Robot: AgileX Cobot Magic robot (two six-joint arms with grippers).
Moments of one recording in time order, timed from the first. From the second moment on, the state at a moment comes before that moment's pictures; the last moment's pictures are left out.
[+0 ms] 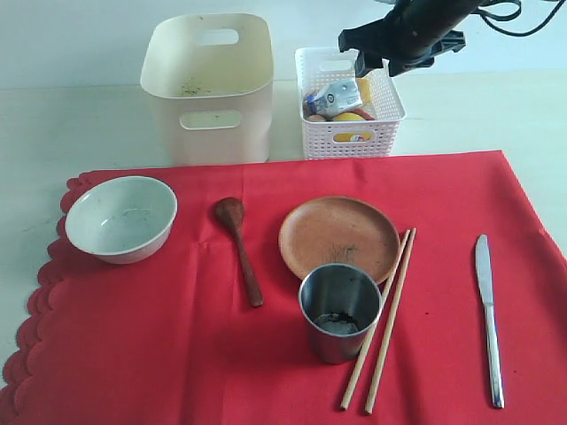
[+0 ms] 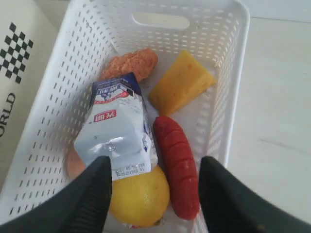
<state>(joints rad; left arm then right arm) -0.12 0.01 0.00 0.10 0.37 -0.15 0.21 2.21 -1.83 0.21 0.68 -0.07</state>
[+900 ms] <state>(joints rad) -0.12 0.01 0.00 0.10 0.37 -0.15 0.21 1.99 -1.83 0.21 1.09 -0.13</state>
